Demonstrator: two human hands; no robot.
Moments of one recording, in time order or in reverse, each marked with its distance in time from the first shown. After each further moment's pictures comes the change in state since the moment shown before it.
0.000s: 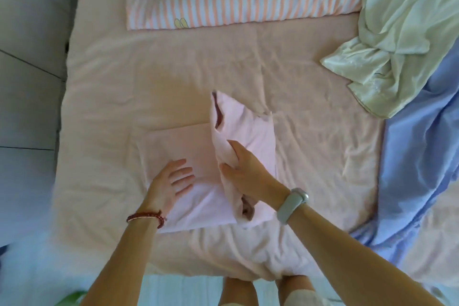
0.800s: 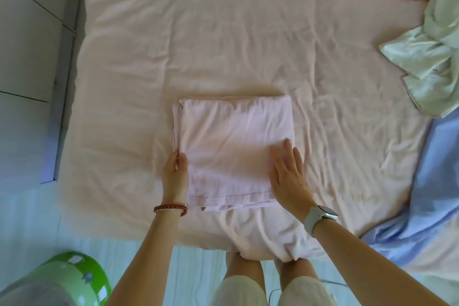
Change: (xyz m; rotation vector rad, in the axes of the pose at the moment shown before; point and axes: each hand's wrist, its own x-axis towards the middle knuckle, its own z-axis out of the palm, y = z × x) left_hand 0.013 -0.039 -0.073 0.311 0.346 0.337; right_hand -0.012 0.082 0.068 -0.767 0.079 0.172
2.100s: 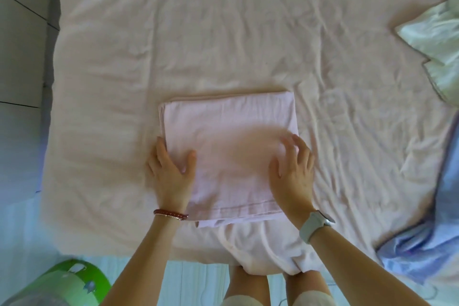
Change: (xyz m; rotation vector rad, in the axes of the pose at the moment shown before) left_hand 0.027 -0.014 0.021 0.601 0.146 0.241; right_hand 0.027 -0.013 0.015 0.241 0.448 0.121
